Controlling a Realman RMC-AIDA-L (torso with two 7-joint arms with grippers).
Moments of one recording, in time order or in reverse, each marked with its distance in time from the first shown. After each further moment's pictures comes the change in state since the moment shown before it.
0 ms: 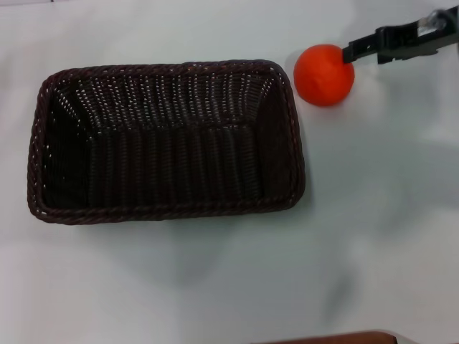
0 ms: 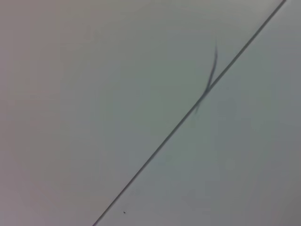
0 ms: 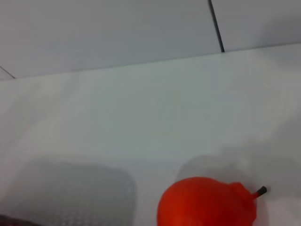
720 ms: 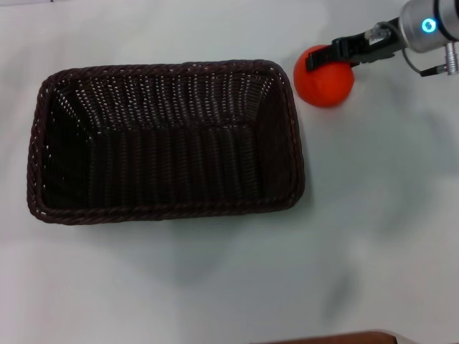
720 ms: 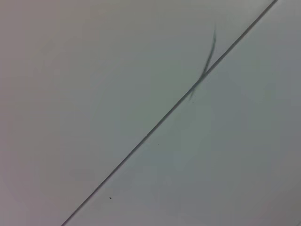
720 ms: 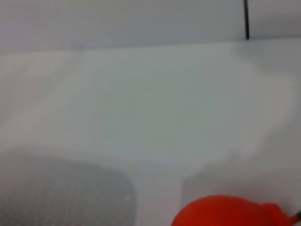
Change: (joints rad) left arm -0.016 -0.022 0.032 0.026 -0.009 0.018 -0.014; right arm 0.129 -0.017 -0.114 0.302 -0.012 -0.248 -0.007
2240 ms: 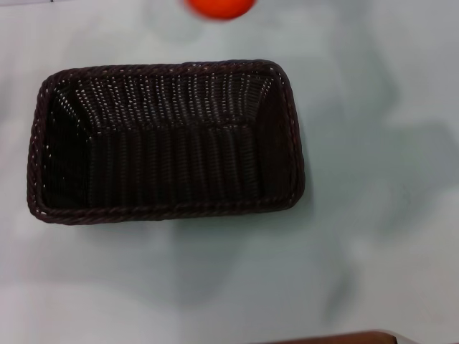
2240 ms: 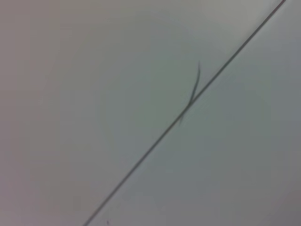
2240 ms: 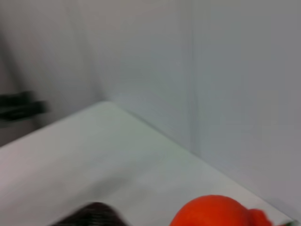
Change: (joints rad) left arm 0.084 -0.029 -0.009 0.059 -0.156 -0.055 0.170; right arm -0.081 0.025 -0.212 -0.749 0.343 0.321 -0.209
